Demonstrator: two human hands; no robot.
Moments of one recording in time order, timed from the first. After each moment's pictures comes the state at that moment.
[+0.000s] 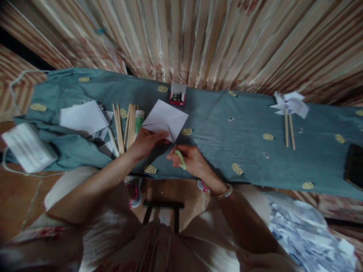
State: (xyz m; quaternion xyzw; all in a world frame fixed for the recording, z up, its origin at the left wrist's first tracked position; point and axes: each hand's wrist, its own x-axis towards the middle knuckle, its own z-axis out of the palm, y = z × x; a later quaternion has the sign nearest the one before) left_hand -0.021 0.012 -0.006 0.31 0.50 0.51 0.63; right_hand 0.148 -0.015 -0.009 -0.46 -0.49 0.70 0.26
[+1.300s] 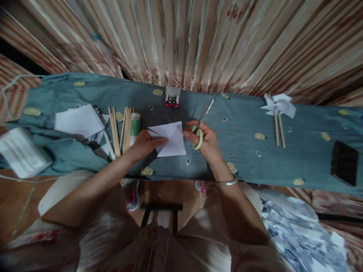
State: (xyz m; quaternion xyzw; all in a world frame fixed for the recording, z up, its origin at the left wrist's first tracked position) left_hand -0.029 0.014 -0.011 0.48 0.51 0.39 0.59; right_hand 0.182 0.028 -0.002 -0.50 -0.48 0.55 0.47
